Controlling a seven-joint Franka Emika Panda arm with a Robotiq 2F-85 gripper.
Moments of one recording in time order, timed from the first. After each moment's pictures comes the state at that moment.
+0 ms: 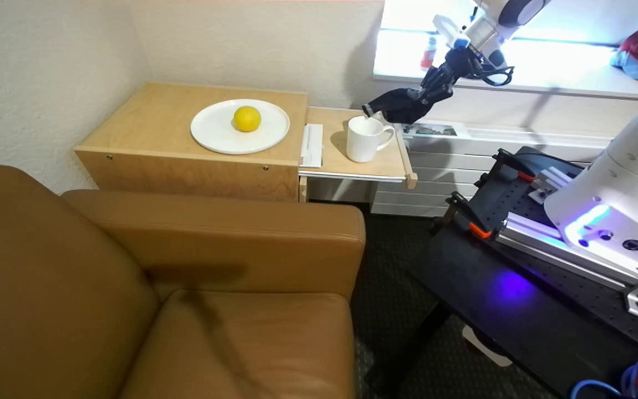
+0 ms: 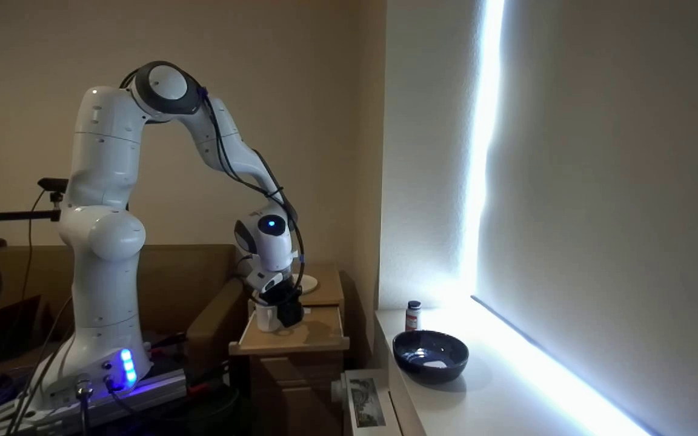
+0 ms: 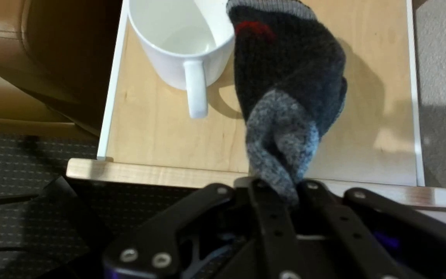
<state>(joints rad) 0.01 0.16 -0.23 -2.63 1.50 2.69 0.65</state>
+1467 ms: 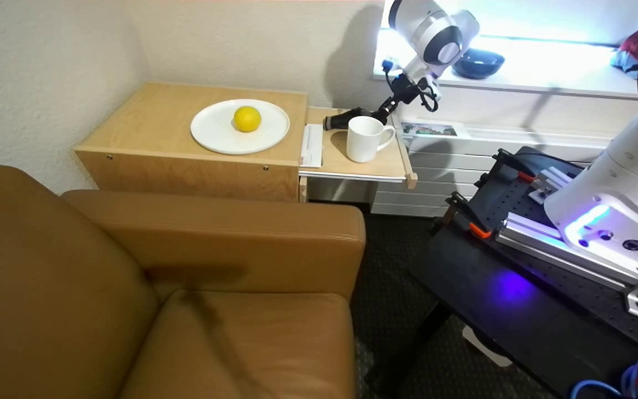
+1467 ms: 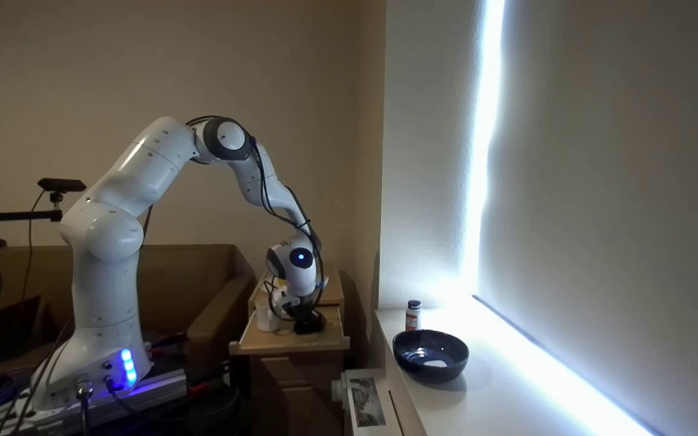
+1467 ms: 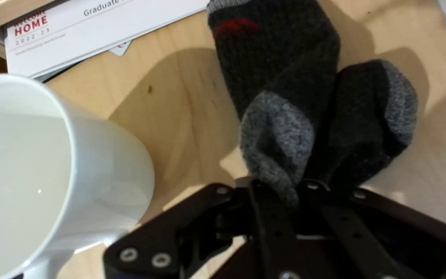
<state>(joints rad) -0.03 0.64 -0.10 -2.20 1.66 2.64 1.04</state>
